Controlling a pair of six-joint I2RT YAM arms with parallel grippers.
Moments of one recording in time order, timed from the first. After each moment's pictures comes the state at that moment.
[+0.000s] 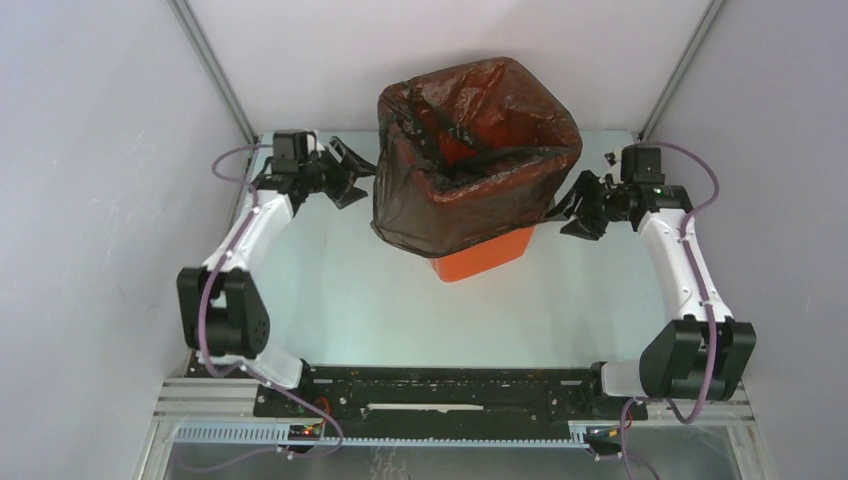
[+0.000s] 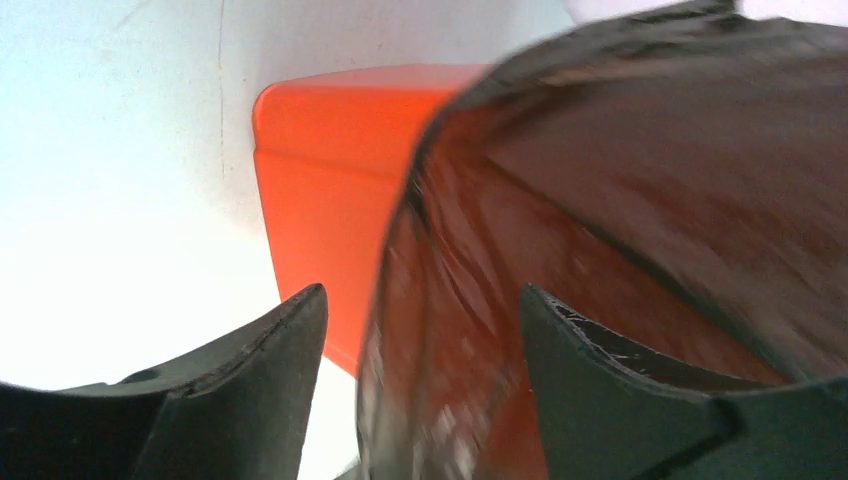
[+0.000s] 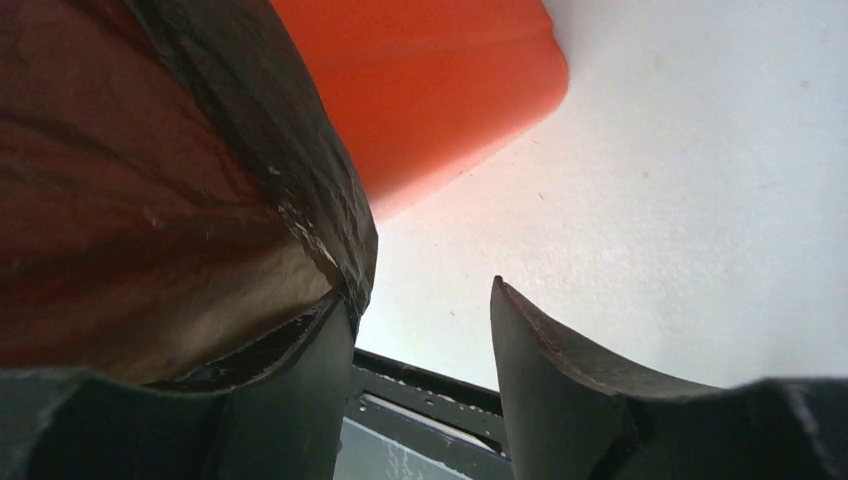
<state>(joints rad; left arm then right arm) -0.07 1.63 1.31 -0.36 0.54 -0.93 -0.06 1.38 1.26 -0.83 -0.51 0.53</state>
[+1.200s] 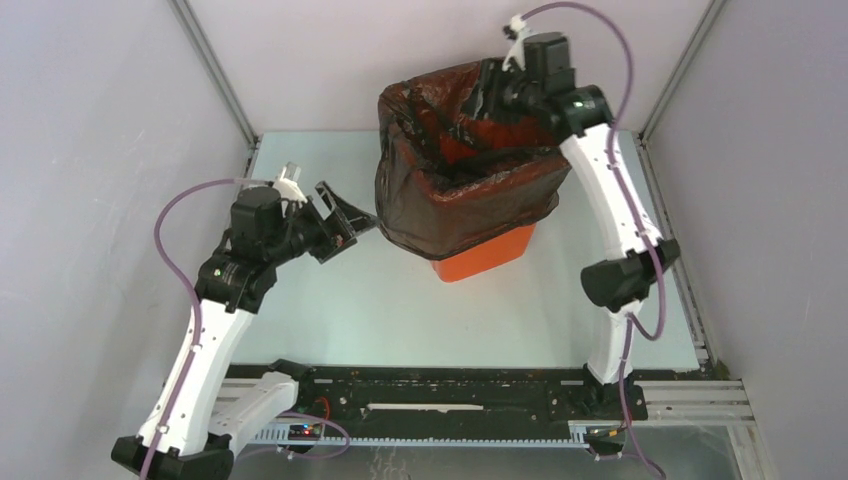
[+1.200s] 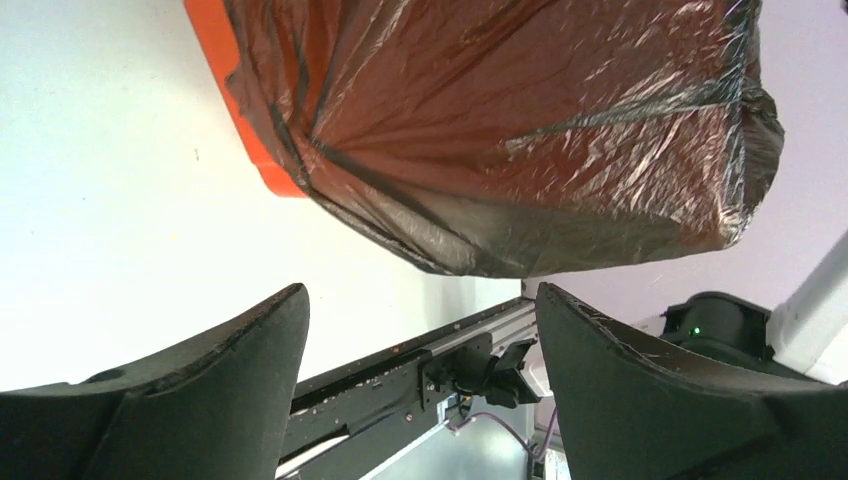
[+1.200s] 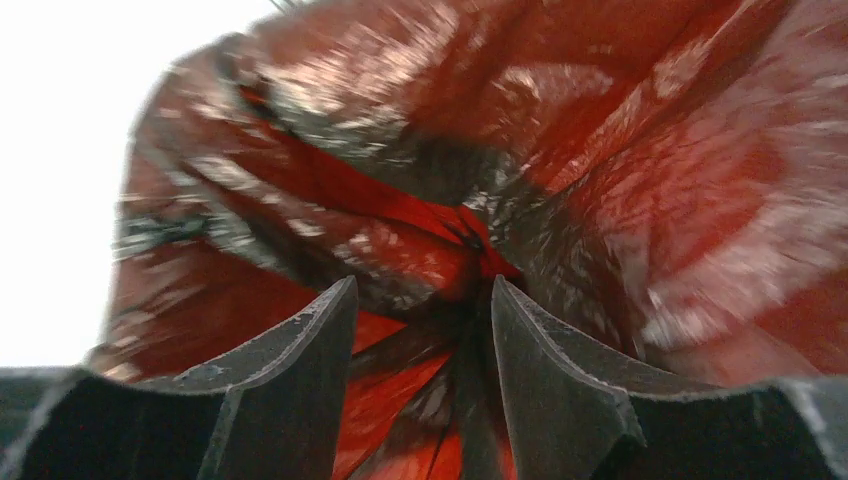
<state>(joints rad) -0.27 0.89 1.12 -0.69 0.37 -0.86 0.39 1.94 2.44 -0.89 -0.23 0.40</state>
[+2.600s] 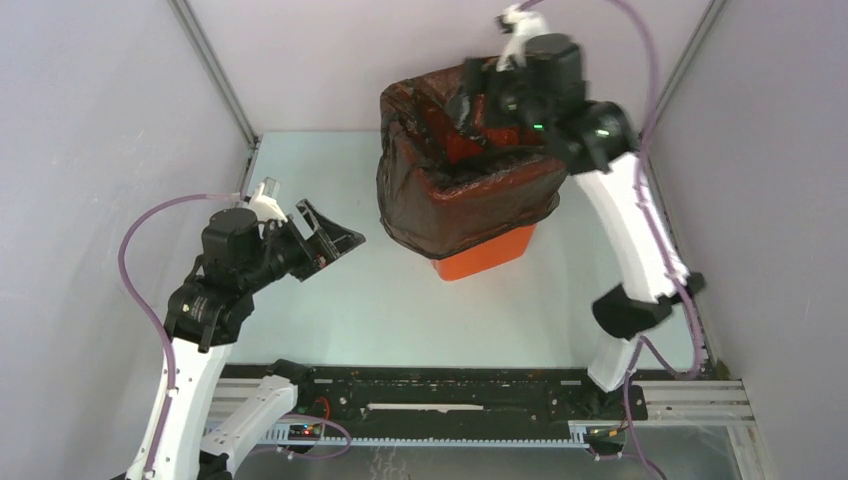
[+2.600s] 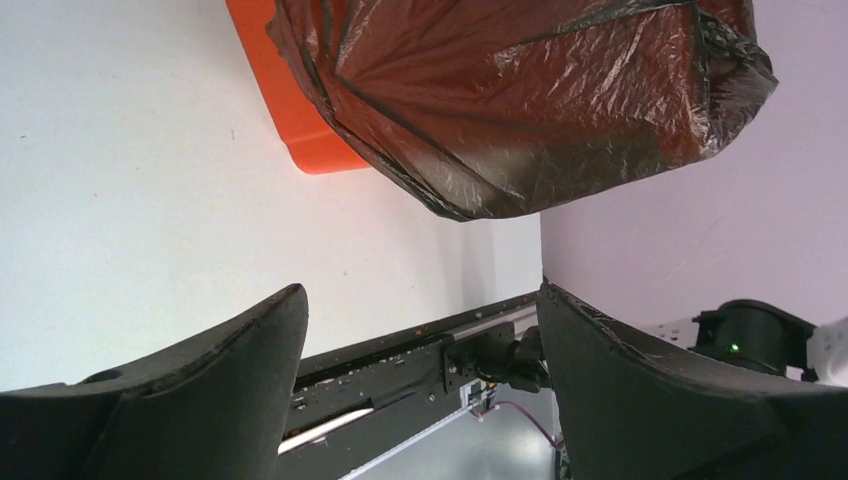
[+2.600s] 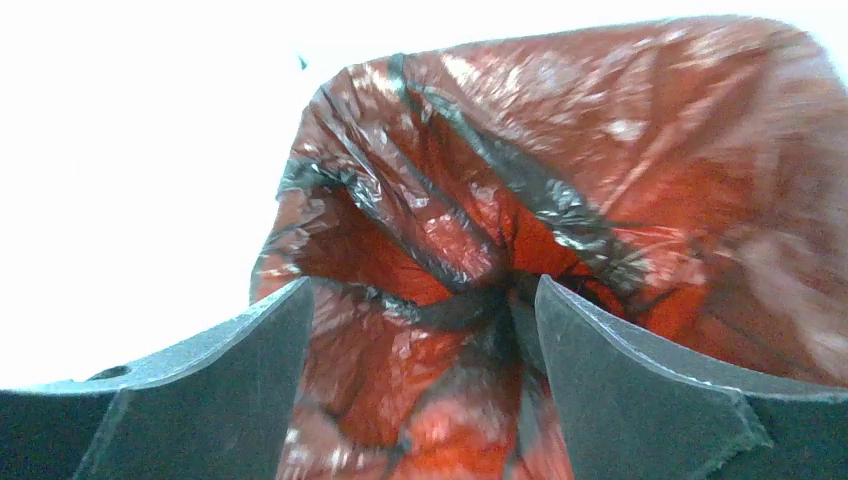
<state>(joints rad) -0.27 0.76 1.20 -0.90 0.31 -0.81 0.60 1.87 2.48 -0.95 0.07 0.26</state>
